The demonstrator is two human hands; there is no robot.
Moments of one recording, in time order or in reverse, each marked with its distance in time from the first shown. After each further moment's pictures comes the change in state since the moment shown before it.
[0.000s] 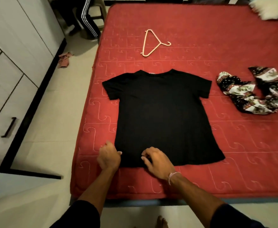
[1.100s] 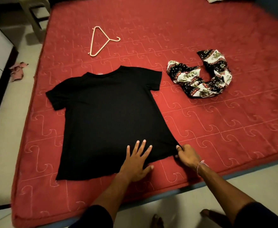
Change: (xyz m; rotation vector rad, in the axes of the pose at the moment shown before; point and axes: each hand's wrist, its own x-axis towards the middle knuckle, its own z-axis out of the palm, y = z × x) left_hand -0.108 0.198 0.117 0.328 -0.367 1.037; right_hand -0.115 0.237 -0.137 0.257 0.107 0.894
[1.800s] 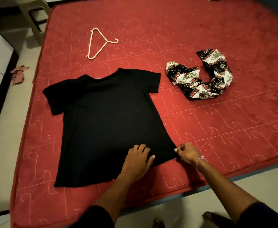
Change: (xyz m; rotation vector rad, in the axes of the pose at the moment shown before) left_hand 0.021 0.015 -0.025 -0.019 0.249 -0.036; right_hand 0.017 -0.011 -0.021 -0.108 -0.080 -0.002
